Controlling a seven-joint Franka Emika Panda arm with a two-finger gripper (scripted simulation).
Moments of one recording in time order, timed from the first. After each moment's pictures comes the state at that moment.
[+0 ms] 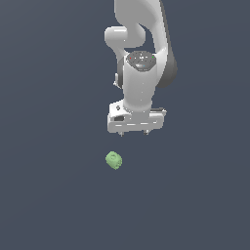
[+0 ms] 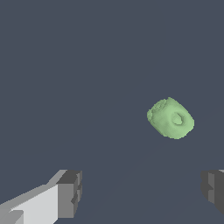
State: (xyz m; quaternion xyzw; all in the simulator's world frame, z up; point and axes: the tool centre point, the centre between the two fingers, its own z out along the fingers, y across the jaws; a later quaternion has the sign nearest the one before) arm 0.014 0.037 0.188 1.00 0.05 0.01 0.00
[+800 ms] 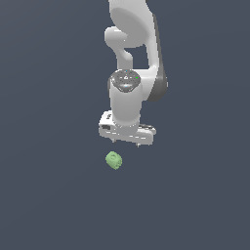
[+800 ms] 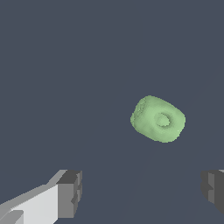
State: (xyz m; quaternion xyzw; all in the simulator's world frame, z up) arm 0.036 0.005 0.153 0.99 -0.10 0.01 0.00
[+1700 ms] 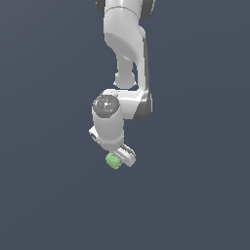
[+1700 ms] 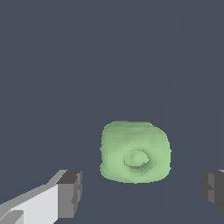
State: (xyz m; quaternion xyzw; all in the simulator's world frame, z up) arm 0.060 -0.048 0.098 0.95 -0.33 0.00 0.00
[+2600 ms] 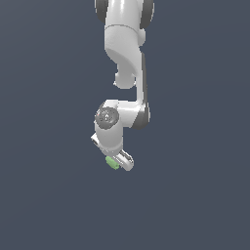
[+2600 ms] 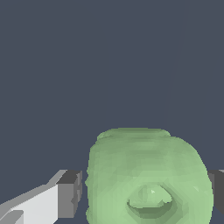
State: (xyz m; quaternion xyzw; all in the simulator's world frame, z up) arm 0.060 -0.051 0.053 0.94 -0.34 0.00 0.00
